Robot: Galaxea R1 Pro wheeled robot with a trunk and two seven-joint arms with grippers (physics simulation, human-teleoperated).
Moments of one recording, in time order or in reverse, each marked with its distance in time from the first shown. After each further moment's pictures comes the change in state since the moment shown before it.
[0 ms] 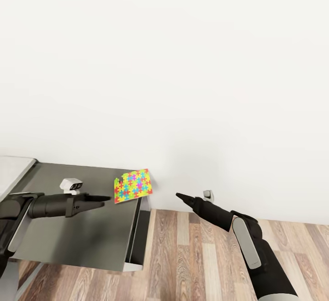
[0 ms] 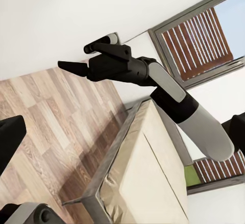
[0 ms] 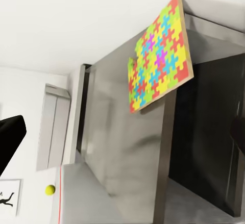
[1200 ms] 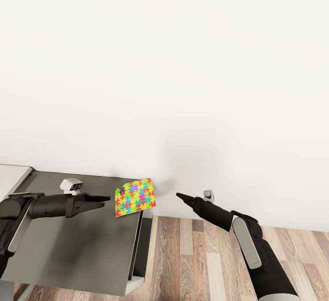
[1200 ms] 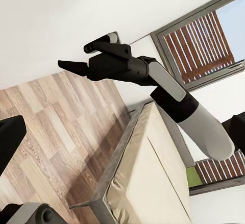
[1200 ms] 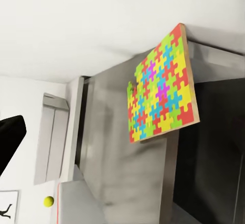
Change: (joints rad) left arm 0.002 0.000 -0.001 0.000 0.000 -0.003 0.000; right arm 0.000 -0.002 -0.001 0.001 -0.004 0.001 0.000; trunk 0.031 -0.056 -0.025
